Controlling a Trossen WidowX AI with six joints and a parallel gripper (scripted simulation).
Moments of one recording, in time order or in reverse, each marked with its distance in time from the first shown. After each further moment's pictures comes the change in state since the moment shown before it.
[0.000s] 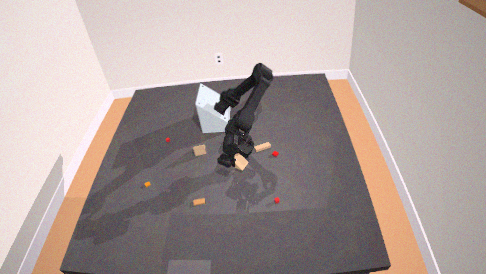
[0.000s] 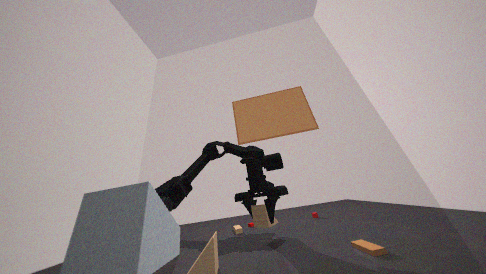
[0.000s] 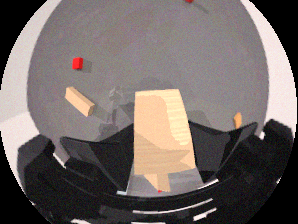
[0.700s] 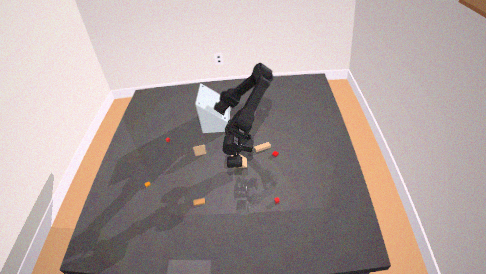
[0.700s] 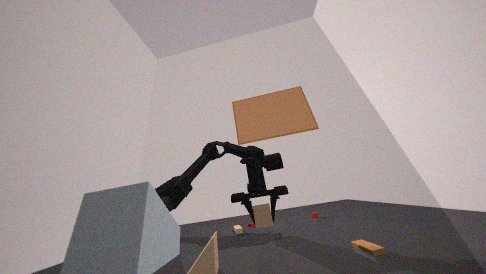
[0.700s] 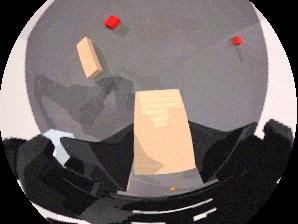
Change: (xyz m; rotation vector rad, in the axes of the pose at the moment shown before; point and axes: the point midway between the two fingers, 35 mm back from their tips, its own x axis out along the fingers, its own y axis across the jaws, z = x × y) arm 0.000 0.000 0.000 -0.549 0.001 -0.001
